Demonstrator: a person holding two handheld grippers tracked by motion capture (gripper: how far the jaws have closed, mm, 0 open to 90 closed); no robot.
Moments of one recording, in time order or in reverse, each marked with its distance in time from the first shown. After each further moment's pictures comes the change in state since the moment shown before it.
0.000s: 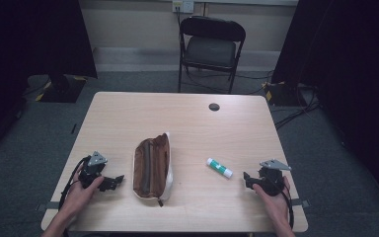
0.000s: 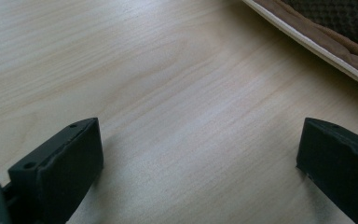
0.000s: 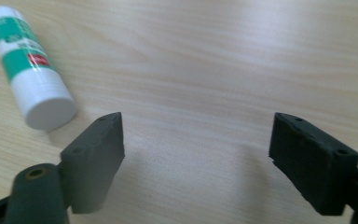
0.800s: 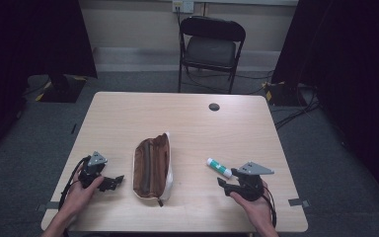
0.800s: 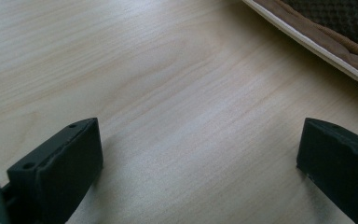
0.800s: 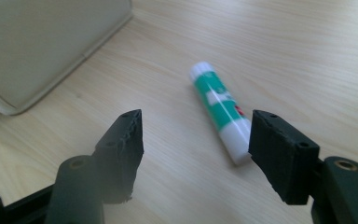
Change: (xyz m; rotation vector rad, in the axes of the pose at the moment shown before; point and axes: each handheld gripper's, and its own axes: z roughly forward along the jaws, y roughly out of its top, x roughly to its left) left arm 0.000 0.000 0.000 -0.002 -0.003 -0.005; right arm 0.074 0.023 -0.030 -0.086 0.318 -0.115
